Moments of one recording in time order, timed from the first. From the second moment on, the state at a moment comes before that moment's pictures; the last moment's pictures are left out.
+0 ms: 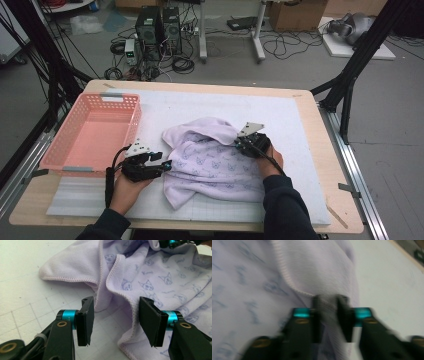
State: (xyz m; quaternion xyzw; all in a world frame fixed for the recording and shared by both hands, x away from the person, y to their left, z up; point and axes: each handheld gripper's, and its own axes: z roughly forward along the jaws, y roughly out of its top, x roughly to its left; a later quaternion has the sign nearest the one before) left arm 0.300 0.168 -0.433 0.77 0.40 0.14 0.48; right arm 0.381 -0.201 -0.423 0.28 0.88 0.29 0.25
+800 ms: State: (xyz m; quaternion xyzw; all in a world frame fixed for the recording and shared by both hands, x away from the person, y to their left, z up) left arm 0.304 0.164 -0.435 0.77 0.41 0.15 0.48; right arm 0.353 -0.264 -0.397 0.32 0.83 0.38 0.24
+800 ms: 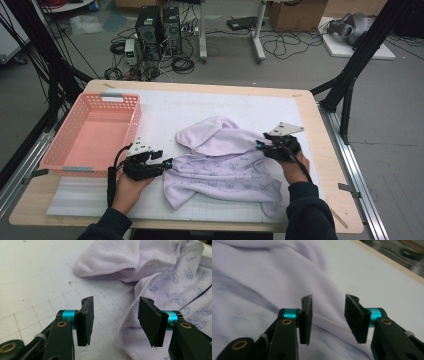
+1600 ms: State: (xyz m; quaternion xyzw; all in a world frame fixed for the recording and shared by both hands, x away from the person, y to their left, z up) left arm 0.305 0.164 -0.434 0.76 0.40 0.15 0.48; right arm 0.405 -0.230 -0.401 0.35 0.81 0.38 0.26
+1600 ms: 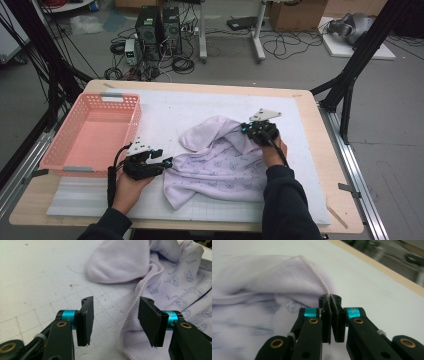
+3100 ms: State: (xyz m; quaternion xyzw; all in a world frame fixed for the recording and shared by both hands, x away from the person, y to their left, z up) left arm 0.384 0.045 -0.440 0.85 0.34 0.12 0.38; right arm 0.333 -0.323 -0.421 0.47 0.74 0.41 0.25
